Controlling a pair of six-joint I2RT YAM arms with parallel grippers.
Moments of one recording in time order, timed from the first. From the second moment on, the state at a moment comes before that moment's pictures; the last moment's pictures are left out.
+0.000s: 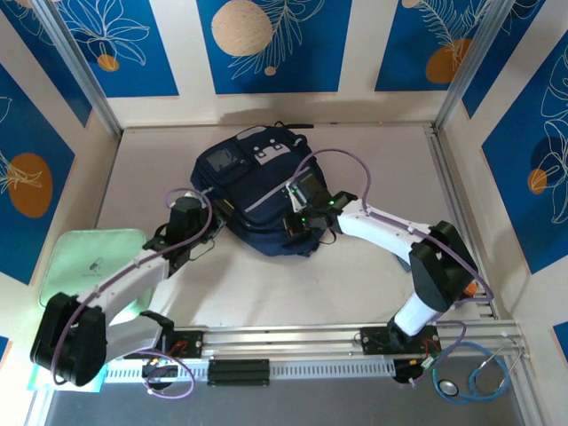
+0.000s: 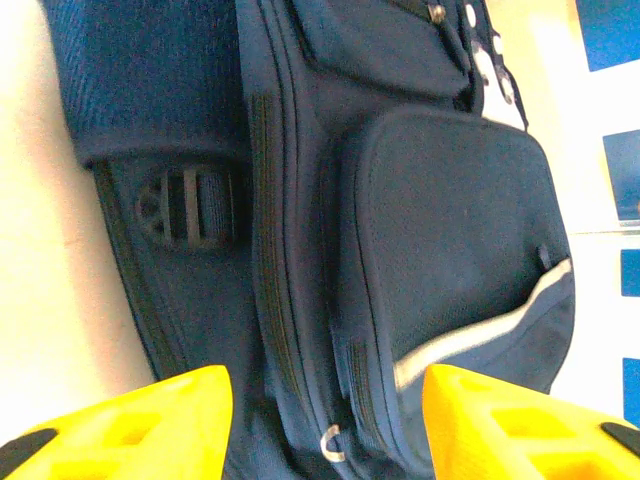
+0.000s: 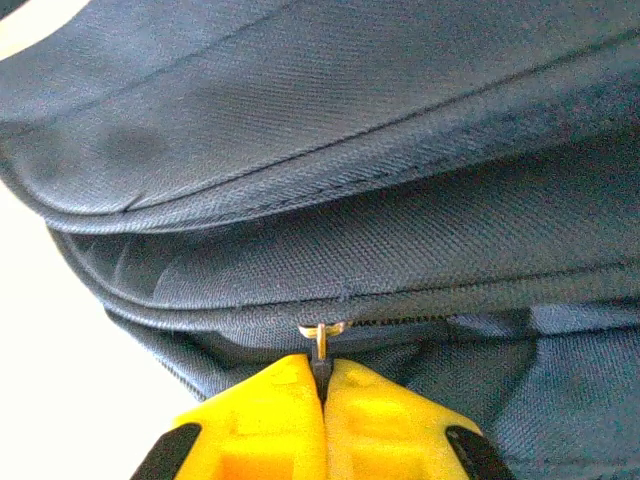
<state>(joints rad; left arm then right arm) -0.41 1.12 0.56 0.00 0.05 -1.14 0.73 1.62 1.14 -0.52 -0.09 0.37</state>
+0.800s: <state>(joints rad) -0.41 1.16 0.48 0.16 0.14 -1.34 0.85 1.79 1.37 -0.44 -0.26 0.38</state>
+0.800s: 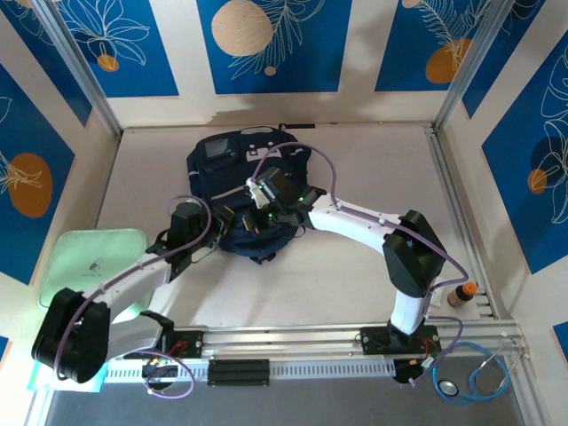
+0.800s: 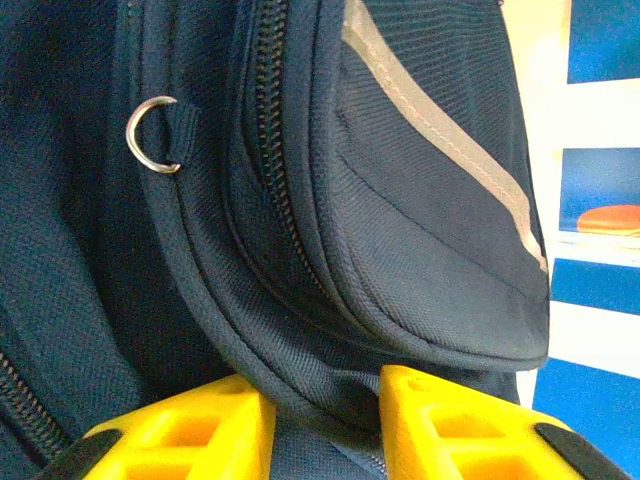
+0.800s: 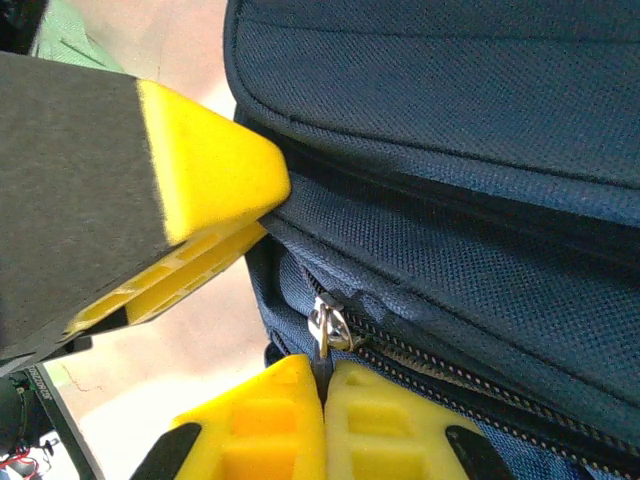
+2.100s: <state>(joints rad) -0.41 1.26 0.55 0.09 0.13 -1.20 0.61 1.66 1.12 -0.44 -0.02 0.39</state>
